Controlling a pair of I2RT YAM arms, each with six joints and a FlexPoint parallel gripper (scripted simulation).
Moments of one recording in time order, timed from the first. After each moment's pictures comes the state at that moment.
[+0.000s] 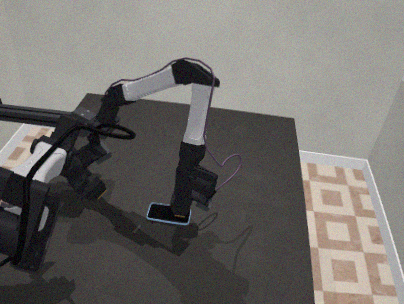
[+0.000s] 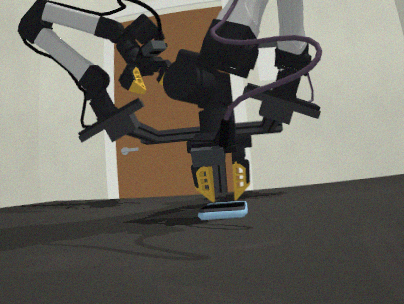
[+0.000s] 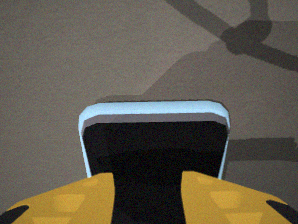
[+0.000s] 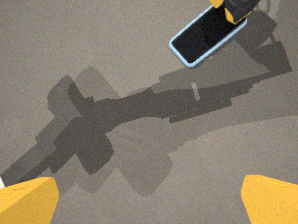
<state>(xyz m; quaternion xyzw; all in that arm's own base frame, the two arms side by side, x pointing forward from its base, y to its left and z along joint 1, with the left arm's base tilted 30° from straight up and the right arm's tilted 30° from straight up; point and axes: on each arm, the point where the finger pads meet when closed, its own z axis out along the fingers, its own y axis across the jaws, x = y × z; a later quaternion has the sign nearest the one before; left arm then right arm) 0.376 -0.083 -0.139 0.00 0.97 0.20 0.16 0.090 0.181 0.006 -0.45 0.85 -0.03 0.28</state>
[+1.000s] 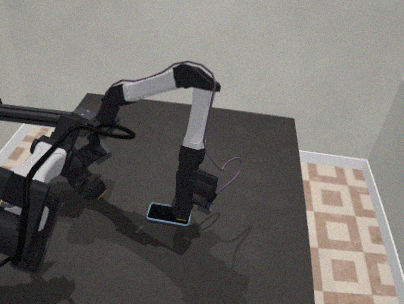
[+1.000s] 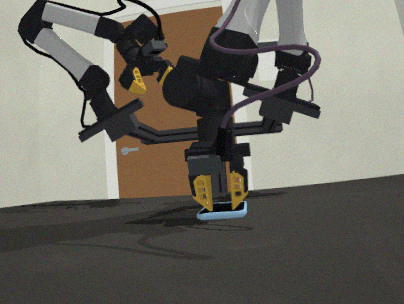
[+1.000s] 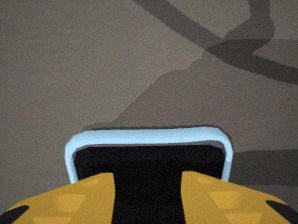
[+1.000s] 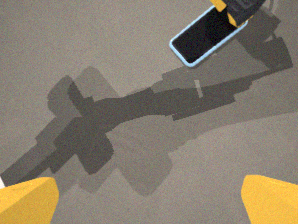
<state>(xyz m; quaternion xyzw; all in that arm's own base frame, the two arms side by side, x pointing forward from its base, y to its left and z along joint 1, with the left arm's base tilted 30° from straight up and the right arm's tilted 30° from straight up) 0.388 -0.083 -0.150 0.01 0.97 0.19 0.18 0.090 0.181 0.006 -0.45 0.85 -0.03 0.28</state>
